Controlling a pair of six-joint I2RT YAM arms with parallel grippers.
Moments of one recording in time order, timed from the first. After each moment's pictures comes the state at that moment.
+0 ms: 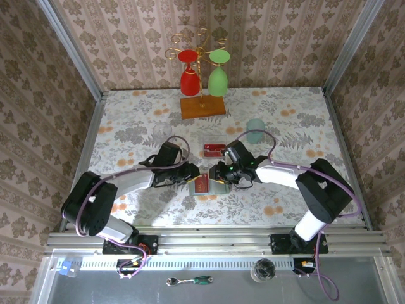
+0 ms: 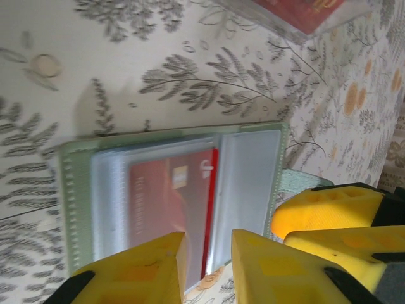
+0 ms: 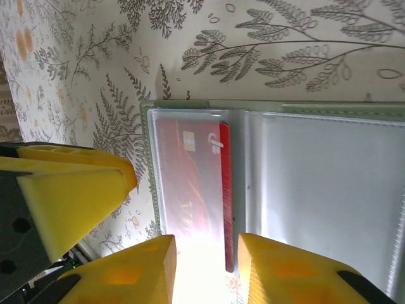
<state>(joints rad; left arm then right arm) -0.60 1.47 0.65 -0.08 0.48 -0.92 0.65 1.64 0.83 -0.09 -0.42 0.89</state>
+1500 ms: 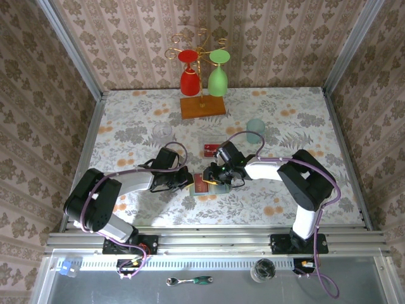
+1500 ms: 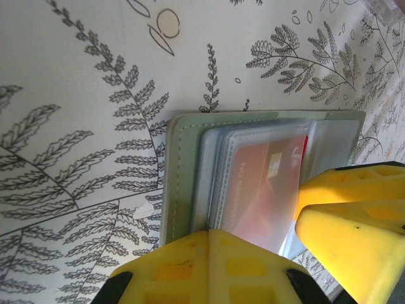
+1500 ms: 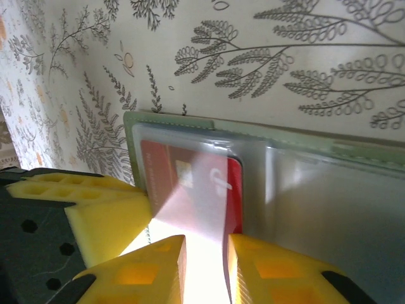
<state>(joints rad) -0.57 1.52 0.60 -0.08 0.48 -0.88 0.68 1.81 0.91 -0.03 -0.47 0.90</state>
